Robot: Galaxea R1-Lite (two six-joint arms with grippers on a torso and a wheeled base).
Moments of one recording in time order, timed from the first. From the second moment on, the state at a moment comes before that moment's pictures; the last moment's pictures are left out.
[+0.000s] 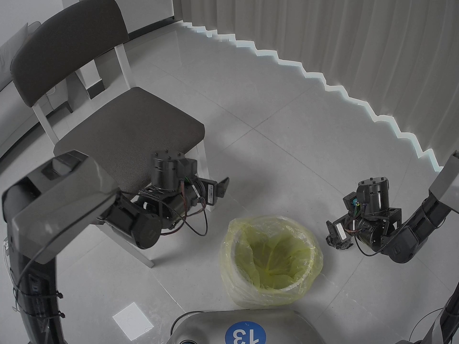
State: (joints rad) left arm -0.48 2.22 -1.14 -0.83 0.09 -0.01; right arm 0.35 2.02 -0.66 -0.79 -0.41 -0.27
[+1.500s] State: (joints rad) left arm -0.49 2.71 -1.83 -0.23 0.14 -0.01; right arm 0.36 2.00 -0.59 -0.79 -0.40 -0.28
